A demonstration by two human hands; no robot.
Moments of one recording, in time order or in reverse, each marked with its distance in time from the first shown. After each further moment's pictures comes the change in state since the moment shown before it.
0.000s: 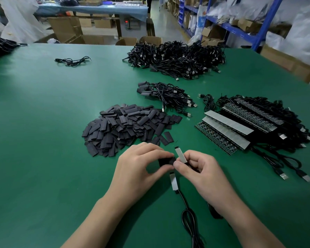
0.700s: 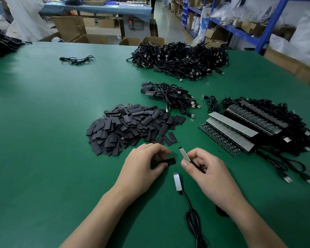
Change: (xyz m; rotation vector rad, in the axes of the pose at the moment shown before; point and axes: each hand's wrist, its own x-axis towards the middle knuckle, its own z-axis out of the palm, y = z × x) left_hand 0.003 -0.013 0.008 -0.028 -0.236 -0.332; right_hand 0.001 0.006 -0.007 -0.319 0.123 -0.025
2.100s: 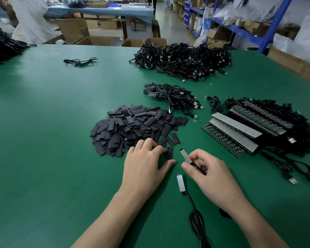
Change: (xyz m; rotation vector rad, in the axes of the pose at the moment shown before) left_hand 0.001 0.004 0.011 0.430 0.181 -0.021; right_hand 0.000 -0.001 0.002 -0.048 -0.002 -0.019
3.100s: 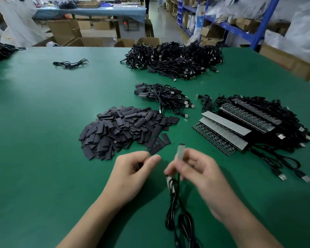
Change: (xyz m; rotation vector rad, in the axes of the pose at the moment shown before) left_hand -0.009 -0.002 -0.023 -0.766 -0.106 -0.037; right_hand -0.007 -0.019 -0.005 0.567 -0.120 0.018
